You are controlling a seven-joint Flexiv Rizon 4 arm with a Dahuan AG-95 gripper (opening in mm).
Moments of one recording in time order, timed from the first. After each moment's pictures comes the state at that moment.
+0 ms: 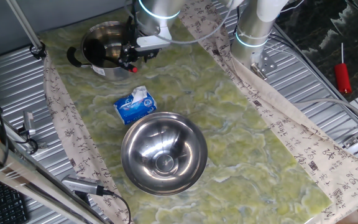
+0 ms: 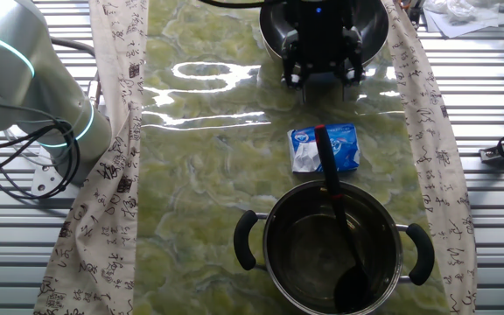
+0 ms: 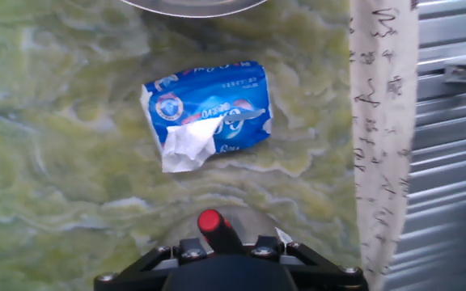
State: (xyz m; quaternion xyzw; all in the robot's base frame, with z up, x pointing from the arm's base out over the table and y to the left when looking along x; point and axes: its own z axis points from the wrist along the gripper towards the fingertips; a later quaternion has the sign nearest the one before) arm 0.474 -0.010 0.254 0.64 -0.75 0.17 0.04
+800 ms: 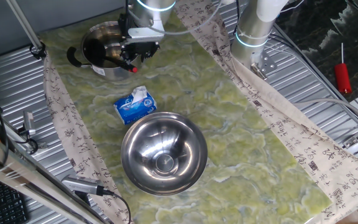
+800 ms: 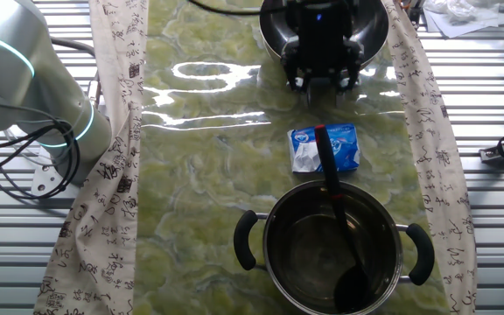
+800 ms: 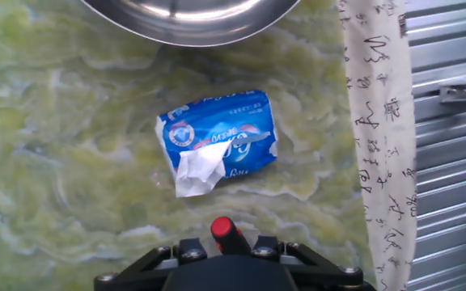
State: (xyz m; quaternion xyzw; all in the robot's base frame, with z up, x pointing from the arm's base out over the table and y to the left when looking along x) arm 0.475 -0.018 0.253 0.62 -0.77 0.15 0.01
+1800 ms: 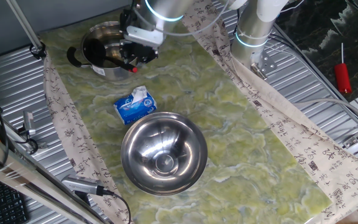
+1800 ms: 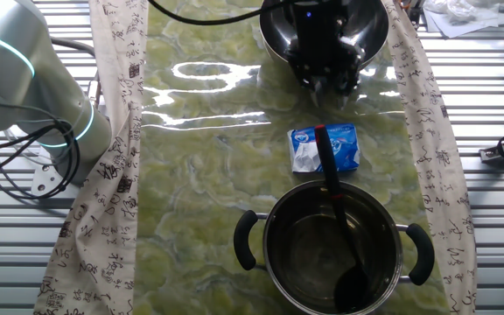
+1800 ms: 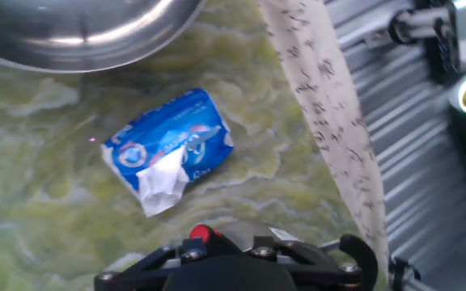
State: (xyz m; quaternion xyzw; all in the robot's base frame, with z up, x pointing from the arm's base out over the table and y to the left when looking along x) arm 0.486 -0.019 0.252 0.48 -0.85 0.21 -0.03
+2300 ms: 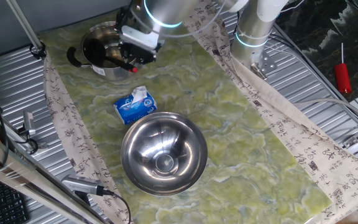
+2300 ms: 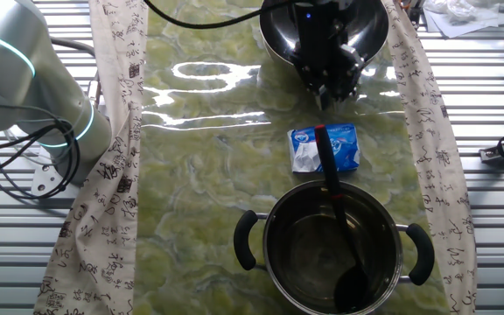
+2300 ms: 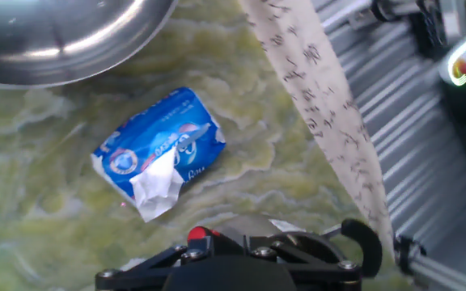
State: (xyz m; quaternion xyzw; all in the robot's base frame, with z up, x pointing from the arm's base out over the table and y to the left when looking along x) arm 0.490 -0.026 0.245 0.39 -0.89 0.24 -0.02
